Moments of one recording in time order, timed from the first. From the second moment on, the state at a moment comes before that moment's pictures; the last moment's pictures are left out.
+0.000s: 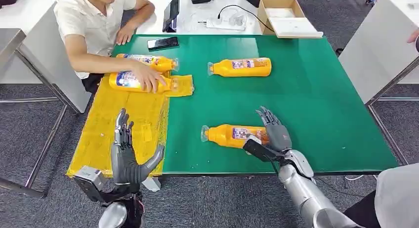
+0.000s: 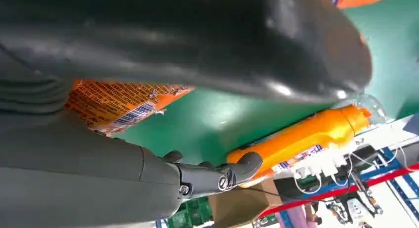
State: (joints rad) left arm 0.02 -0.17 -0.32 -1.57 0.15 0.31 -0.55; right arm -0.44 -0.11 0.16 -0.67 0.69 -0.28 -0.42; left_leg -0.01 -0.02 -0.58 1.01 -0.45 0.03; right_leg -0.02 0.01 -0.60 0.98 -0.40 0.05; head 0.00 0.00
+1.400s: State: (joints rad) left arm 0.02 -0.15 -0.37 -1.58 0.12 0.27 -0.52; right arm -0.60 -0.23 0.38 -0.50 0.83 0.01 -0.30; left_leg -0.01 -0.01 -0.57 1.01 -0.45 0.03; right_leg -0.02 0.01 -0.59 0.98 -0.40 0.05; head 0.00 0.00
